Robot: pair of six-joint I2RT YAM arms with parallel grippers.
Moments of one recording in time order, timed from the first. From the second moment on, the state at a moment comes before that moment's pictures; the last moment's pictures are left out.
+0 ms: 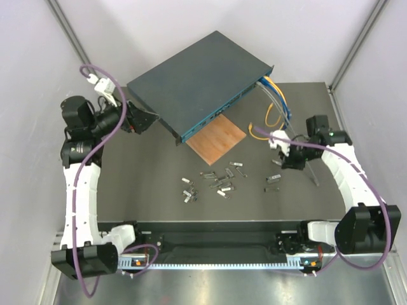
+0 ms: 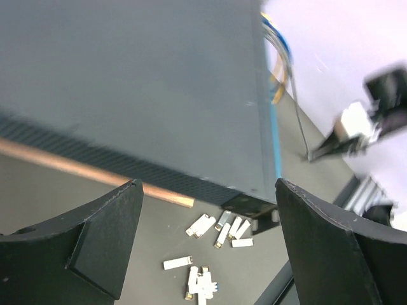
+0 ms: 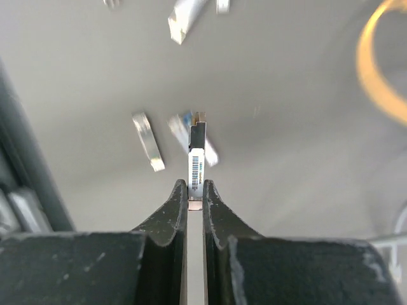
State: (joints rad) left arm 0.17 1.08 1.28 -0.39 0.93 -0.29; right arm 0.04 1.25 1.02 -1.05 -0.53 -1.22
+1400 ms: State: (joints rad) left arm -0.67 1.35 1.32 -0.28 0.90 -0.34; right arm 0.42 1.26 1.29 -0.84 -1.17 -0.31
